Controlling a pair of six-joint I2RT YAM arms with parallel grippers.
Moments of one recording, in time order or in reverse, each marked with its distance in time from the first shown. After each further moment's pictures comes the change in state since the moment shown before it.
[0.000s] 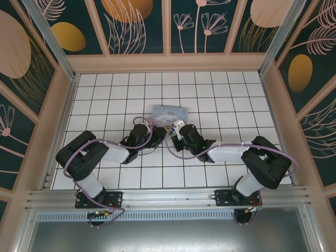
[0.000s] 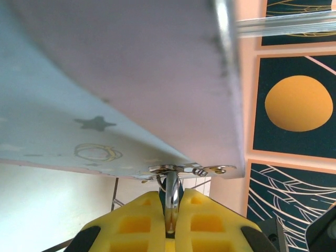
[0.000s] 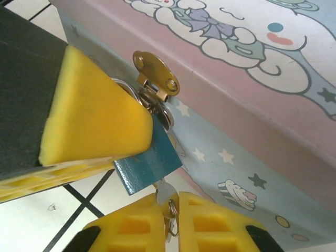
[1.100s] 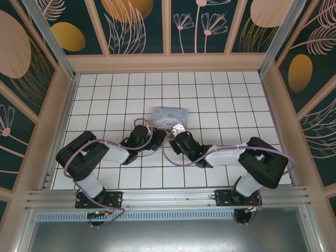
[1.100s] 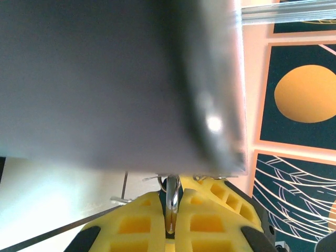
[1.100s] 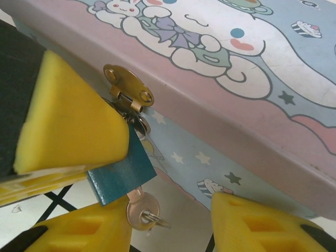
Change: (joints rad) left arm -0.006 0.000 -0.011 -0.025 0.033 -0.007; right arm 0.111 0.032 -0.029 0.033 0.257 0.023
